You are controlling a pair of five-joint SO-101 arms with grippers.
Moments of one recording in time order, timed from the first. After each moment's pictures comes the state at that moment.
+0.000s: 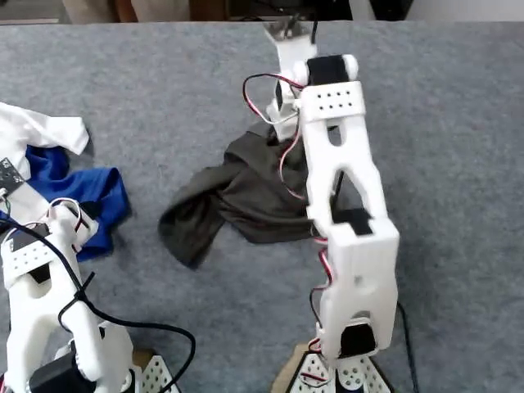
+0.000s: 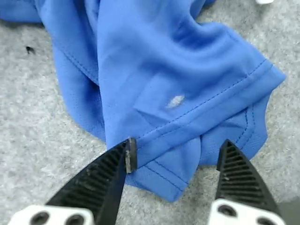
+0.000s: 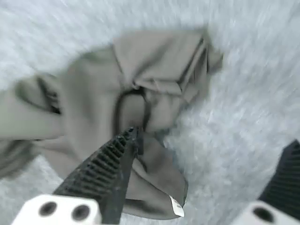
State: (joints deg) left arm -32.5 -30.8 61.6 38.4 5.7; right arm -13.5 37.0 -44.5 96.1 4.5
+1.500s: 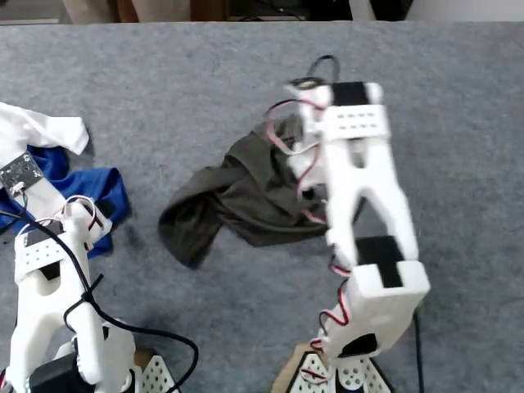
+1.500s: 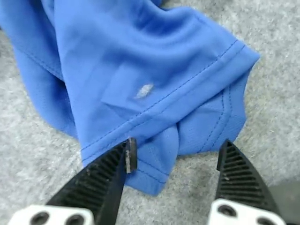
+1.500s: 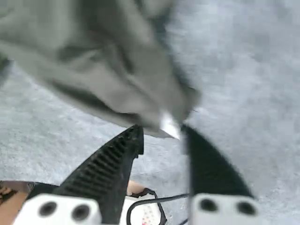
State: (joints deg) left arm -27.7 -30.8 62.8 37.0 5.4; right arm -12.1 14.9 -10.7 101.1 6.7
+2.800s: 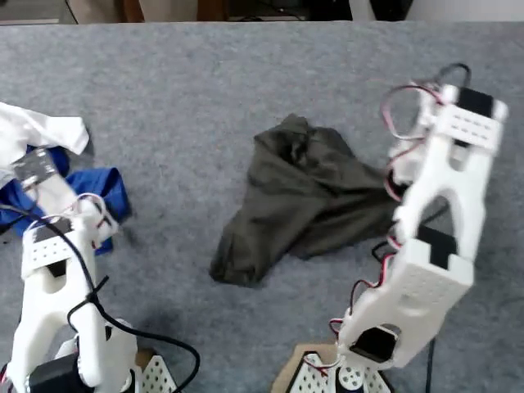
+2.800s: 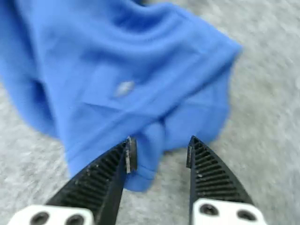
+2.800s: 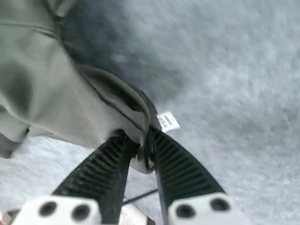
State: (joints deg) left arm -22.6 -30.8 62.8 36.9 3.2; right arm 22.2 25.0 -20.4 101.0 15.0
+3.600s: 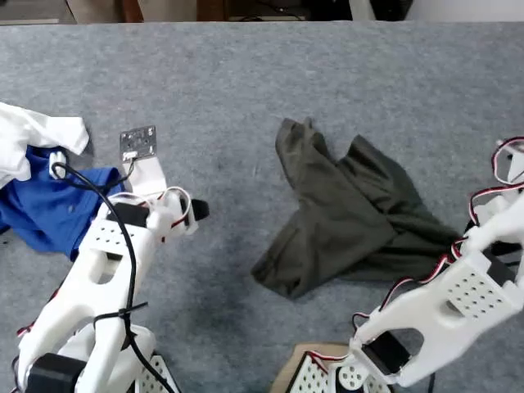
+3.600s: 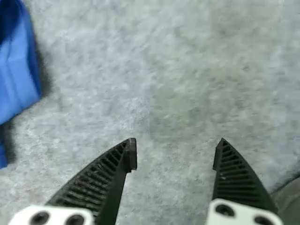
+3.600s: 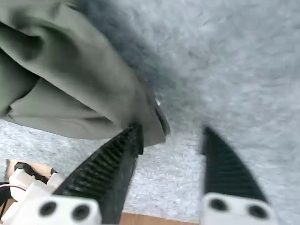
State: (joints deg) left arm 6.5 -30.8 56.4 46.5 11.7; right arm 46.3 33.3 -26.7 101.0 38.5
